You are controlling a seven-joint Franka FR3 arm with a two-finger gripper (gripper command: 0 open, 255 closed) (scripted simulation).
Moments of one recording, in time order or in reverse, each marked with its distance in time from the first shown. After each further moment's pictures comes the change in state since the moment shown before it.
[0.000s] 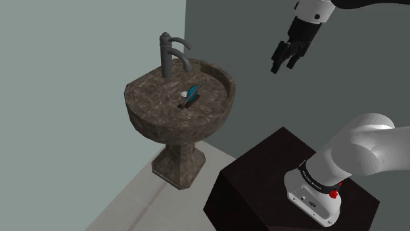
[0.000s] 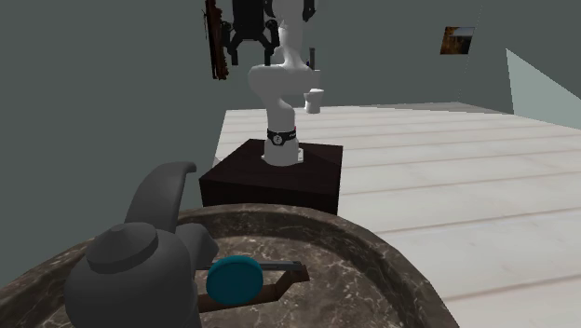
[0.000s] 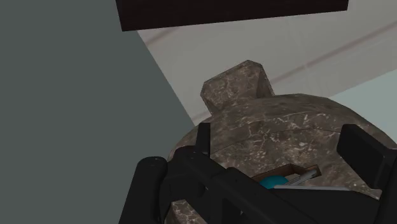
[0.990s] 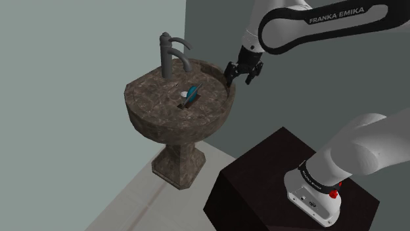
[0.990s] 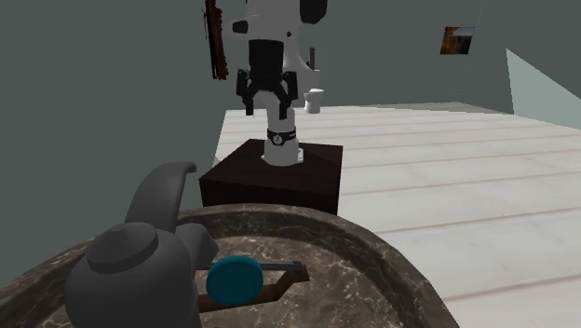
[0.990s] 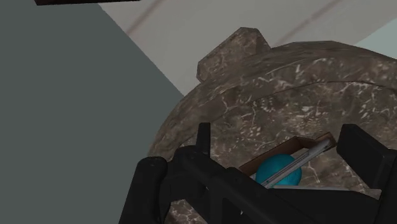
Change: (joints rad) arm -0.017 0.363 0.185 -0.032 0.049 0.462 0.327
